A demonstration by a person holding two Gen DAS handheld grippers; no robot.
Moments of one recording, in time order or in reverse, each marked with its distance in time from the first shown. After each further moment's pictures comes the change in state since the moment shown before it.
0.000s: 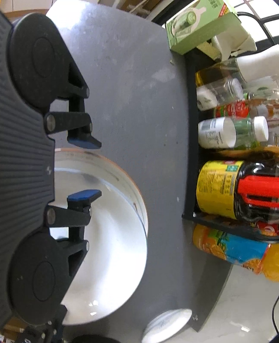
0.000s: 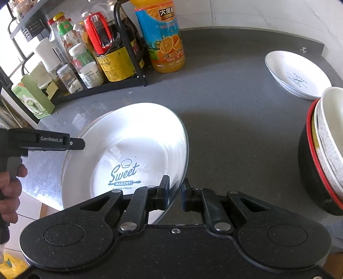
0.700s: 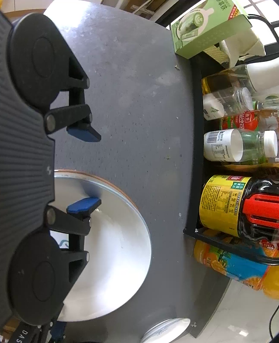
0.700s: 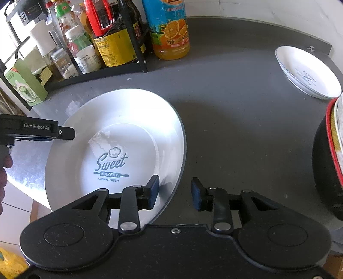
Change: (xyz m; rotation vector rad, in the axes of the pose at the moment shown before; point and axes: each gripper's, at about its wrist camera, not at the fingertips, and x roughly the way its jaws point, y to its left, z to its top) left arm 0.013 0.020 0.004 -0.016 0.024 -0.002; right arm 0.031 0.010 -0.002 -0.039 0.039 -0.032
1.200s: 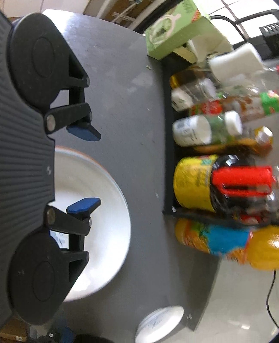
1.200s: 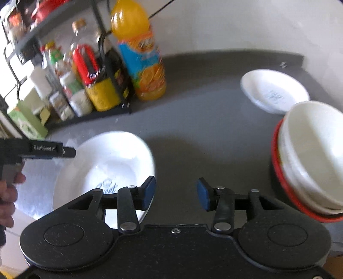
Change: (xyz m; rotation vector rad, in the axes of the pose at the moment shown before) left arm -0.037 -0.044 0.010 0.052 -0.103 0.033; right arm -0.062 -0.043 -0.004 0.095 -0.198 -0.008
